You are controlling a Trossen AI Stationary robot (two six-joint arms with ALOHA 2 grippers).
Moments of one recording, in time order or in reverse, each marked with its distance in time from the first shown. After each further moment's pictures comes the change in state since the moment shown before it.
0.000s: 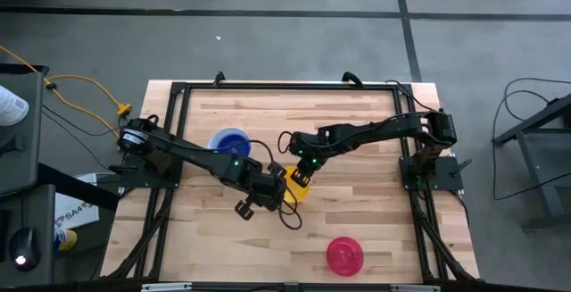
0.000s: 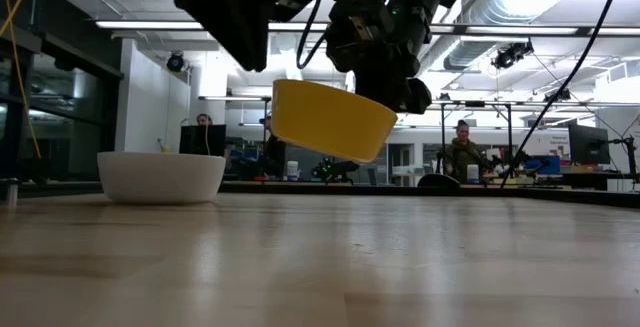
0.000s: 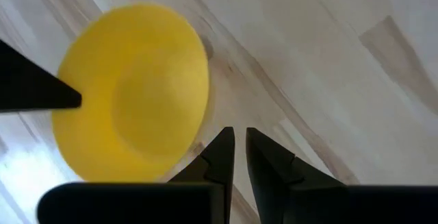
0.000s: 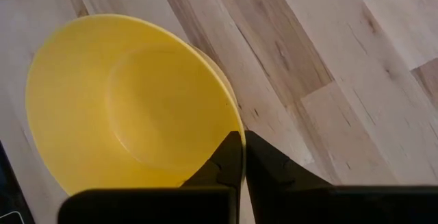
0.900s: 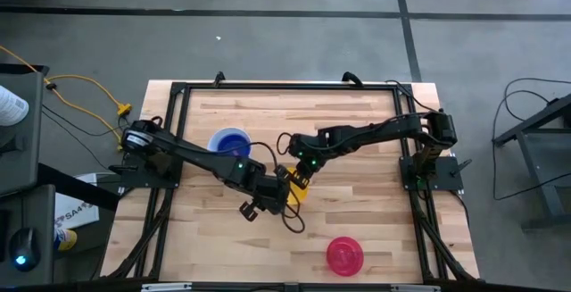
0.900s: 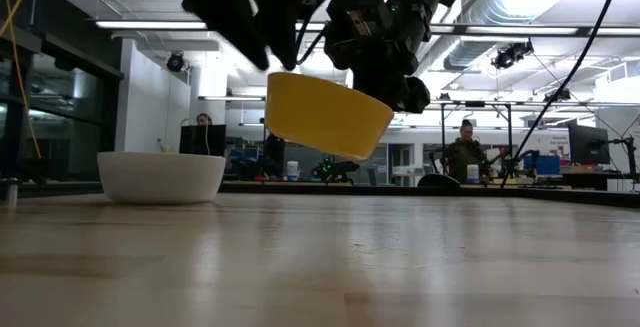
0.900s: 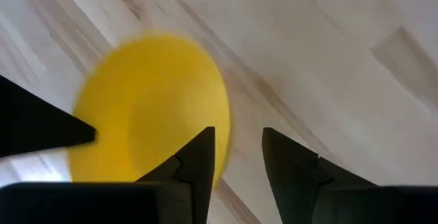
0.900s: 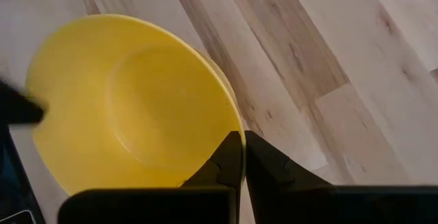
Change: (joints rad) left arm 0.000 0.035 0.003 0.071 0.006 0.074; right arm 0.014 0.000 -0.001 0.024 -0.003 0.018
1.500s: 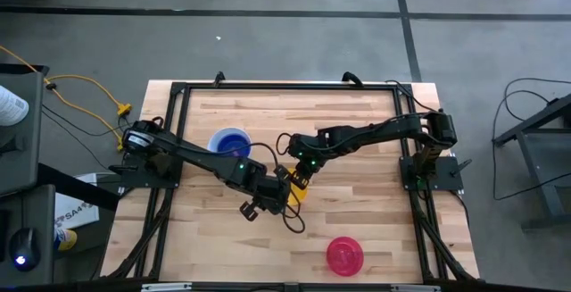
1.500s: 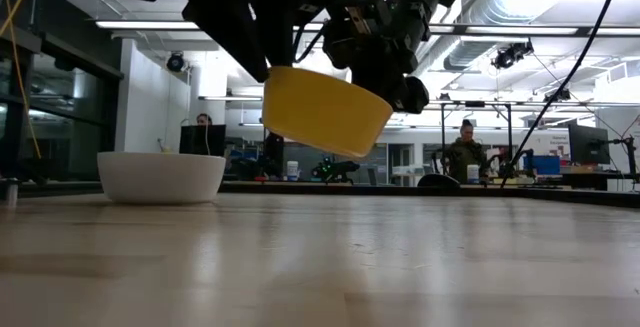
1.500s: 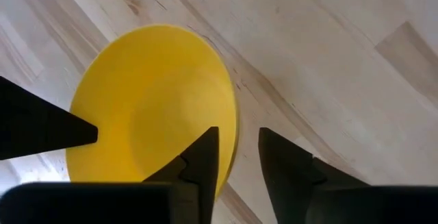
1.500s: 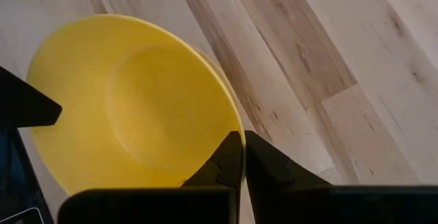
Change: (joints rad) left arm 0.000 0.012 -0.002 0.002 -0.007 0.001; right arm 0.000 0.001 0.000 0.016 -0.019 0.005
